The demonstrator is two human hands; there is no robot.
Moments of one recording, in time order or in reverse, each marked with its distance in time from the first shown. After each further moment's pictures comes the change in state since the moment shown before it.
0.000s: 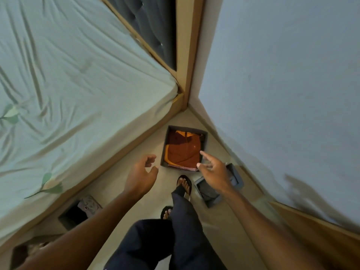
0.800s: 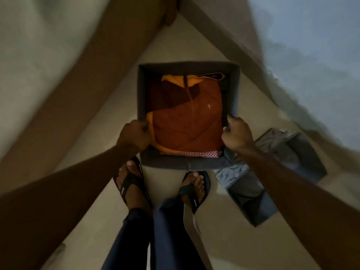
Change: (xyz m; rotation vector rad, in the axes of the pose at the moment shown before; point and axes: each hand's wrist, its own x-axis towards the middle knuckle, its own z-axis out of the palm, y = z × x) left_hand 0.402 -0.256 0.267 0.419 -0.396 -0.051; right_hand 0.370 0.334 0.140 -0.439 0.114 0.276
